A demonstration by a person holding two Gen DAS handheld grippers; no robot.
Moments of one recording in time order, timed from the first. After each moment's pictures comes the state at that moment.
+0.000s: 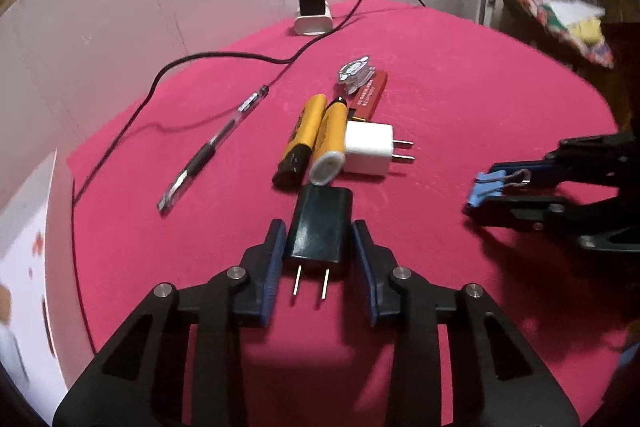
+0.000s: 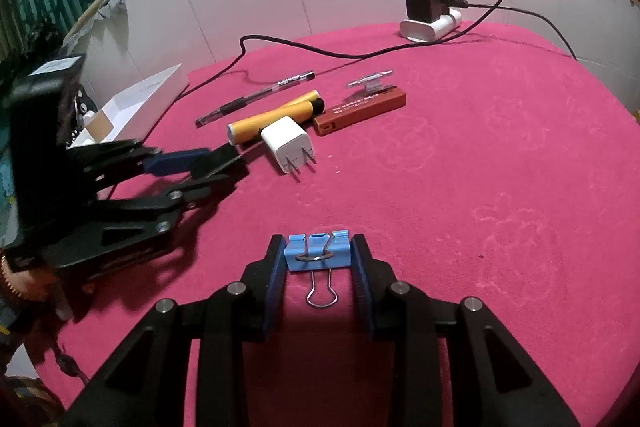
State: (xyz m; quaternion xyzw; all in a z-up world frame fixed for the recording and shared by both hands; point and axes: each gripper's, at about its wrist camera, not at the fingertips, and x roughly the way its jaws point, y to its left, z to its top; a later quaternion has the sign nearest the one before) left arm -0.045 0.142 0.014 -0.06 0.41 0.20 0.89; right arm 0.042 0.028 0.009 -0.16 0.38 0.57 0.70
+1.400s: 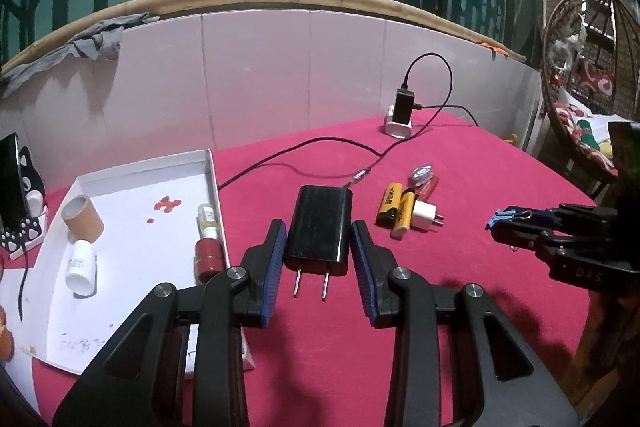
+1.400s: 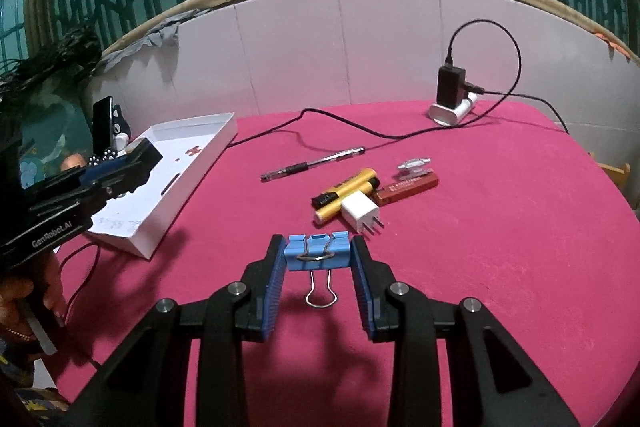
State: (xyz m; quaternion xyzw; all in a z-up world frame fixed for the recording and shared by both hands) left arm -0.188 0.132 0.101 -0.11 0.25 0.33 0.90; right arm -0.017 0.015 0.074 -0.14 0.29 0.60 0.73
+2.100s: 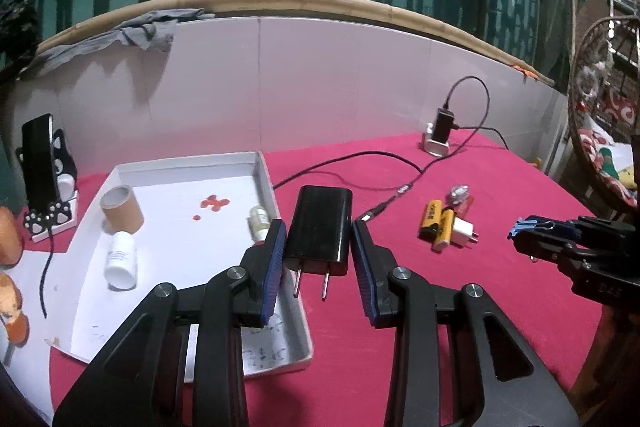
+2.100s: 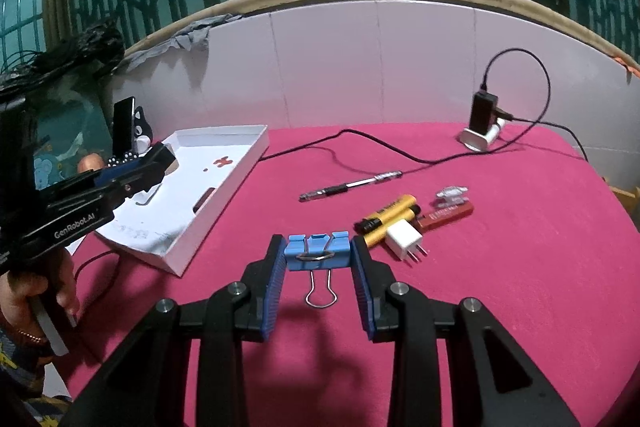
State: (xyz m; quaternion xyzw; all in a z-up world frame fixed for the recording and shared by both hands) left arm -0.226 0.158 0.111 -0.14 0.23 0.38 0.88; right arm -0.047 0.038 0.094 -0.15 0.27 0.63 0.71
